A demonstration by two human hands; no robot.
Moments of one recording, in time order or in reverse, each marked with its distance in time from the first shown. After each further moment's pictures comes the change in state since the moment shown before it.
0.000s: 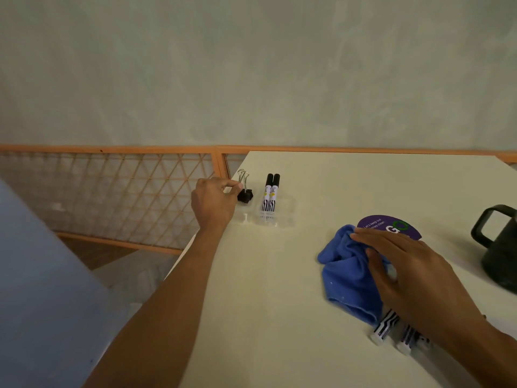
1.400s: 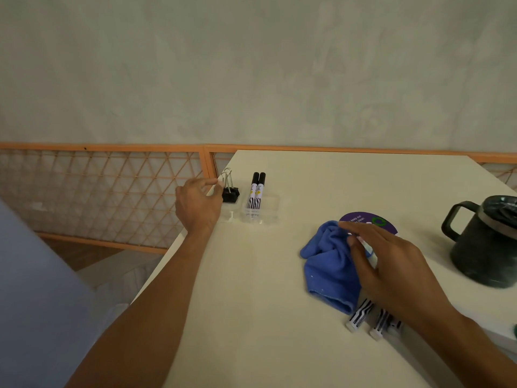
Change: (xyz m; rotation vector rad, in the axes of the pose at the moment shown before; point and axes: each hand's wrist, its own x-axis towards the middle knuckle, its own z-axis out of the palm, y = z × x) left_hand -0.014 0.002 -0.002 -0.038 0.062 -0.105; right_hand 0.001 -0.006 -0.012 0.132 -0.037 0.185
